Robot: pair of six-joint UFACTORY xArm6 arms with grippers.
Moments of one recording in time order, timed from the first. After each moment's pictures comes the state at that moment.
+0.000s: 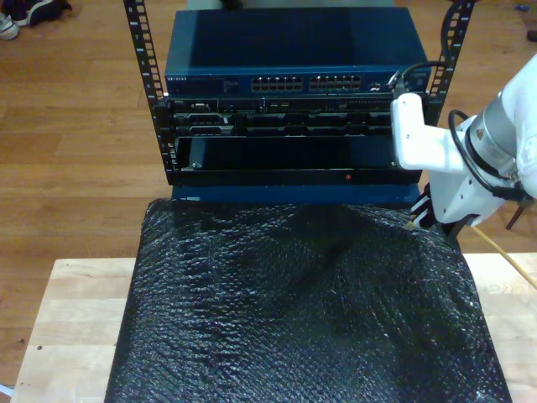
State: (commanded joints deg) left arm 74.6 -29.4 -13.5 6.5 76.6 -185.8; right arm 7.6 -22.4 -44.1 13.1 52.4 -88.2
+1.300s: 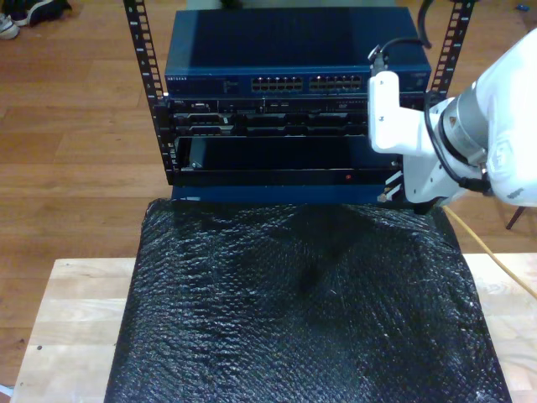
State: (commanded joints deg) left arm 79.0 -29.0 -6.3 6.1 62.2 -185.4; right arm 12.5 -21.0 -43.4 12.9 39.6 -84.5
